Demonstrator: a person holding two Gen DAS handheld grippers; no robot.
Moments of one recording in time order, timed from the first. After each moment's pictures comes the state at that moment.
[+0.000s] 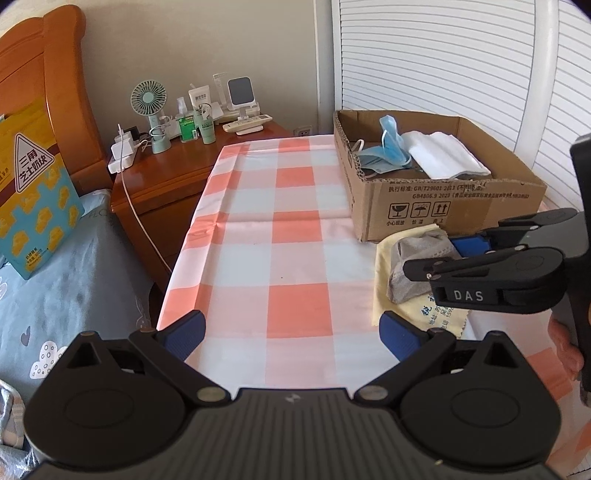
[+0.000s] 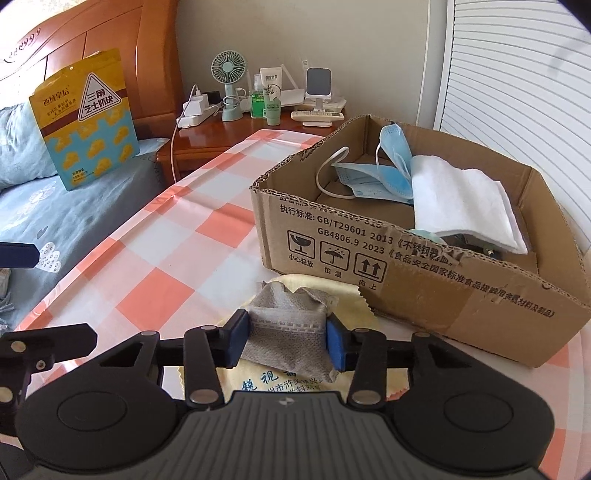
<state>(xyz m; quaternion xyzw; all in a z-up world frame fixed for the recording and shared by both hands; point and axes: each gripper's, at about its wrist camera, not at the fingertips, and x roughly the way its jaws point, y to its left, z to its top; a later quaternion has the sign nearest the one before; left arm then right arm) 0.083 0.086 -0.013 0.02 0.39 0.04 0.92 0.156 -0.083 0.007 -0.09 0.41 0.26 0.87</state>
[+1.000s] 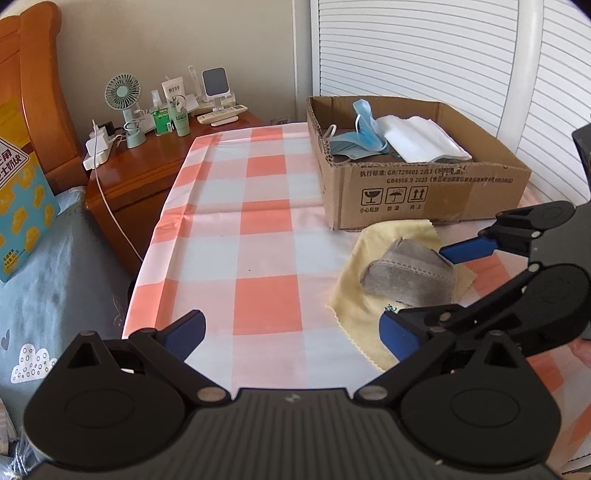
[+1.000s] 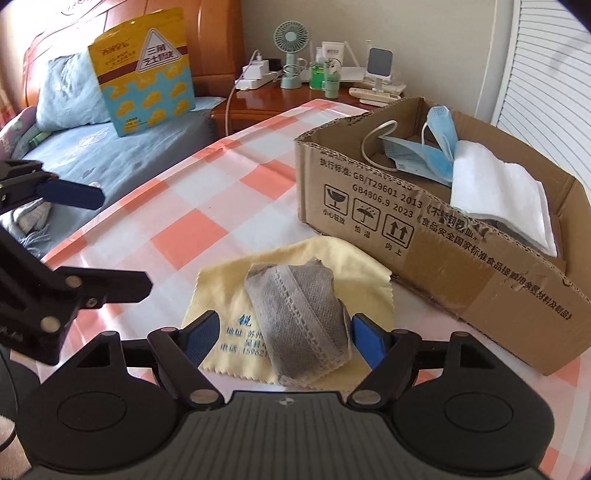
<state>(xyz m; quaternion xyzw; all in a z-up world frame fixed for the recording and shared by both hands) 0.092 0.072 -0.025 0.02 0.40 0.00 0.91 0.144 -0.097 0.004 -0.15 0.43 0.36 0.81</state>
